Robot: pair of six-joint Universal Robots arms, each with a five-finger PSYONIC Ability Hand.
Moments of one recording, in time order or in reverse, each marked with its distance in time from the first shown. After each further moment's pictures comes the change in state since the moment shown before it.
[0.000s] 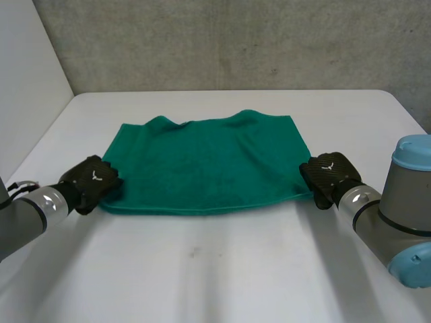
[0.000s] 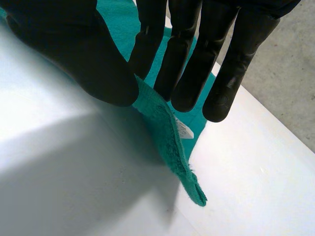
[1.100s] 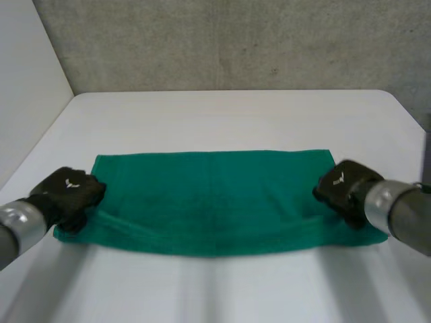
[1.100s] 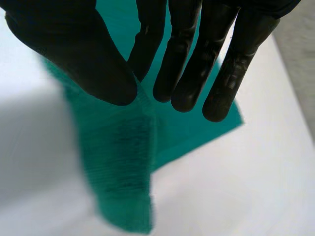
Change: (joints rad) left arm -0.028 0.352 -0.205 -0.149 -0.186 -0.378; right arm 0.013 -0.165 -0.132 0.574 0.046 -0.441; left_hand 0.016 0.054 0.050 0.054 0.013; right_hand 0.000 0.000 0.000 0.000 0.000
